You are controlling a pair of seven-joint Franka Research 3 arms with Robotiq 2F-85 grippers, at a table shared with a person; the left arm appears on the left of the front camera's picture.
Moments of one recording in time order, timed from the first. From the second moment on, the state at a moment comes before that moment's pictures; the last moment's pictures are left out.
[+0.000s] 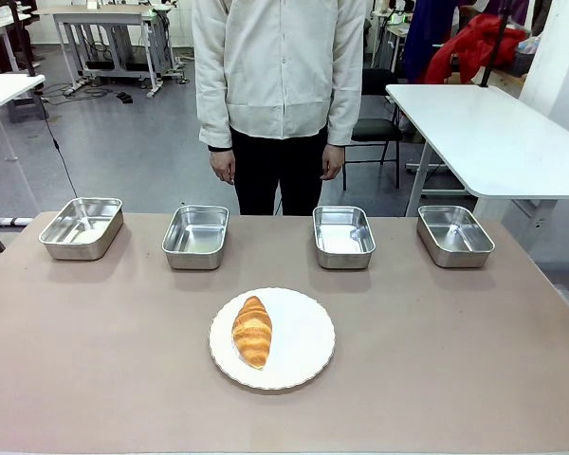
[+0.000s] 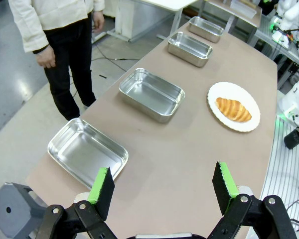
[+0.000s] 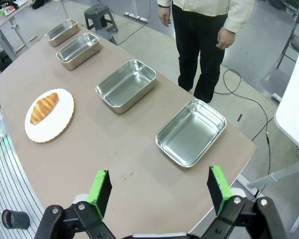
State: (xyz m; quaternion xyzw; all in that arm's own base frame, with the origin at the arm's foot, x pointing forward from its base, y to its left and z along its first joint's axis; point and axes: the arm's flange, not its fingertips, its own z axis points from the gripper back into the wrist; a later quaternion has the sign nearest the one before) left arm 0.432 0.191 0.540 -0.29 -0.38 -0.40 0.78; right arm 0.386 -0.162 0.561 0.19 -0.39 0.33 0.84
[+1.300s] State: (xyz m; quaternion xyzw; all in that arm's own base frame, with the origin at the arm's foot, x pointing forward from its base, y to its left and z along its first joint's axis) left arm 0.432 0.191 0.540 -0.29 -0.38 -0.40 0.78; right arm 0.386 -0.162 0.561 0.19 -0.39 0.33 0.84
